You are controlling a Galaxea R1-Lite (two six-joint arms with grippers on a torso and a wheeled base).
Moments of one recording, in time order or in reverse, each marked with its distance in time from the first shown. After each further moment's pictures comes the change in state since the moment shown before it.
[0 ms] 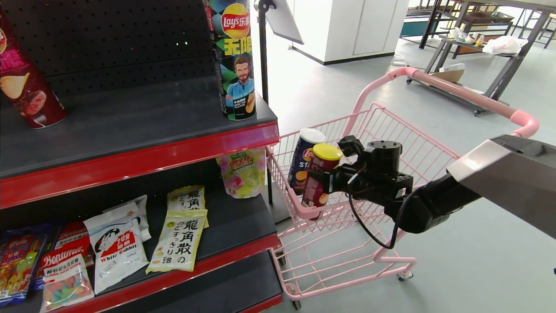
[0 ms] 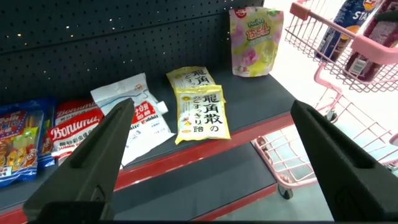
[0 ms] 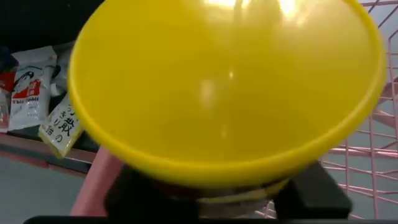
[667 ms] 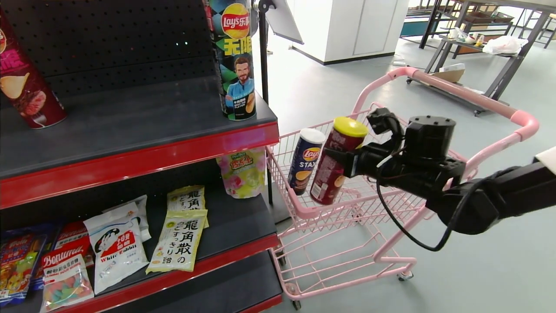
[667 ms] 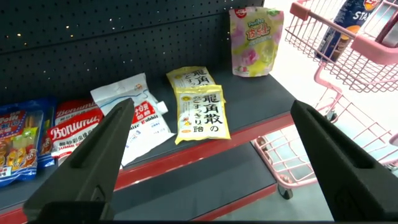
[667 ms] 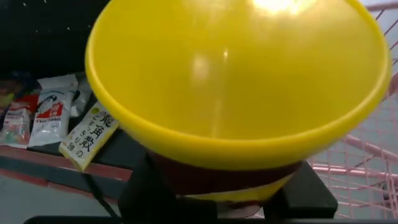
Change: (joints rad) left arm 0.000 0.000 0.000 0.000 0.000 -0.001; right arm -0.005 -0.286 0.137 0.009 -0.037 -0.023
